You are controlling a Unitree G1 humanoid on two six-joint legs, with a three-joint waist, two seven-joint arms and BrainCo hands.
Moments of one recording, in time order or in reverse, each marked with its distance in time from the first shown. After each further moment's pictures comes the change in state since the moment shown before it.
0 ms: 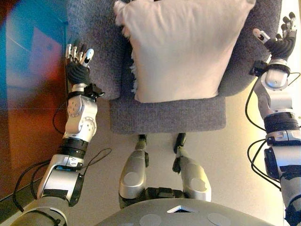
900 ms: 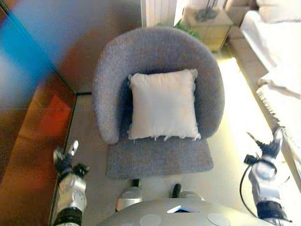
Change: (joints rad) left arm 0.636 -0.244 0.289 0.444 0.246 0.173 0.079; right arm 0.893 0.342 -0.151 0.053 -0.192 0.085 0.022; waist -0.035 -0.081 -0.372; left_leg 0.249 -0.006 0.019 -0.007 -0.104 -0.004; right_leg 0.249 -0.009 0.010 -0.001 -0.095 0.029
